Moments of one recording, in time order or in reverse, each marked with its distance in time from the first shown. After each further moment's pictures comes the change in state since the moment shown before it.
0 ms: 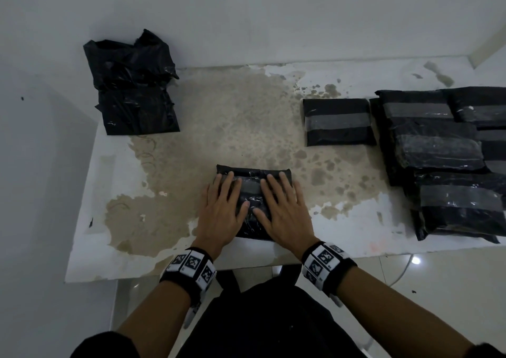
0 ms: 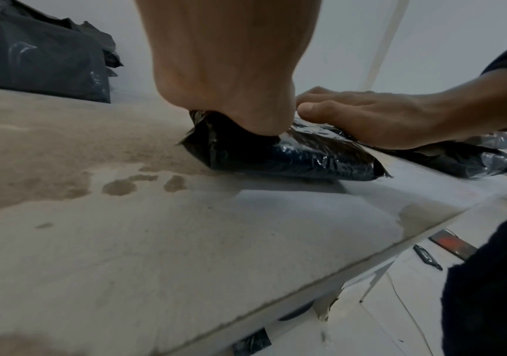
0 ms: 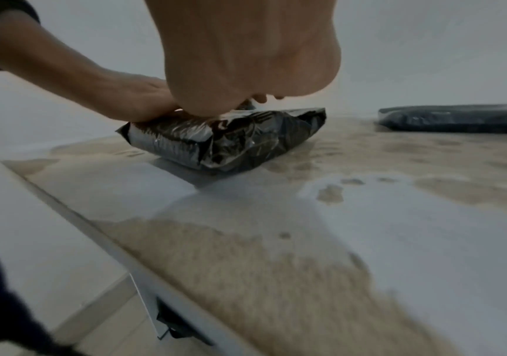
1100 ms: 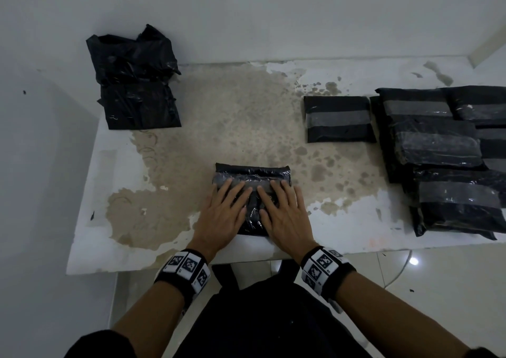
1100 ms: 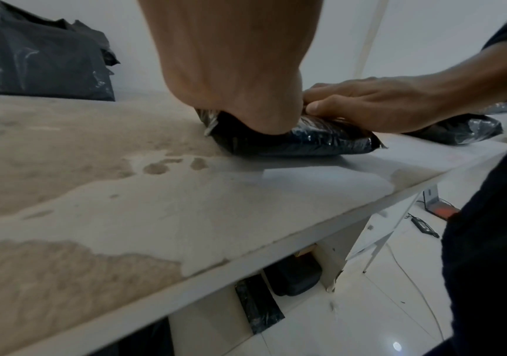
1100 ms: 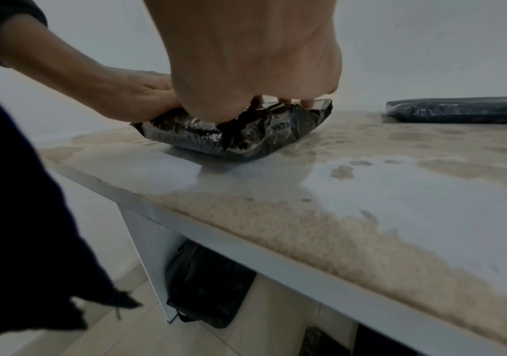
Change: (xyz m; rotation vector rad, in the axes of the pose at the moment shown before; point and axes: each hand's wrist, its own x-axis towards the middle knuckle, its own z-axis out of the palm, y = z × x) left_hand -0.019 -0.013 0.017 0.022 0.110 0.277; right_hand -0.020 -0.003 0.017 -0.018 0.011 -0.006
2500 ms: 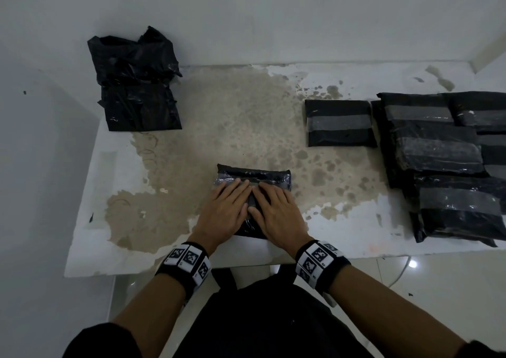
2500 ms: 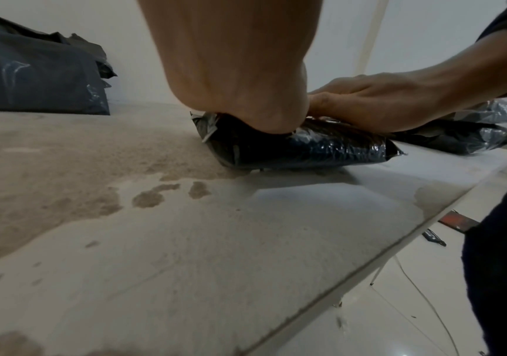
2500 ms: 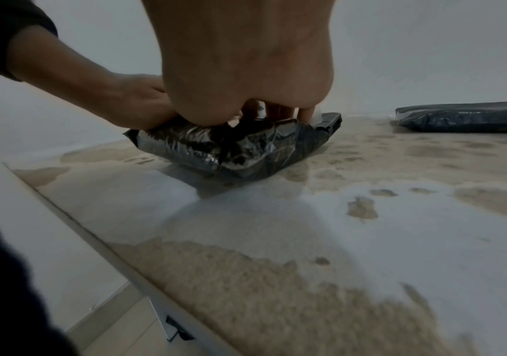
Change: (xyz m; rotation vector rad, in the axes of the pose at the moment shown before) left_hand 0.021 -0.007 -0.006 0.007 0.070 0.098; right_hand 0.025 -0.011 -0.020 0.083 -0.043 -0.096
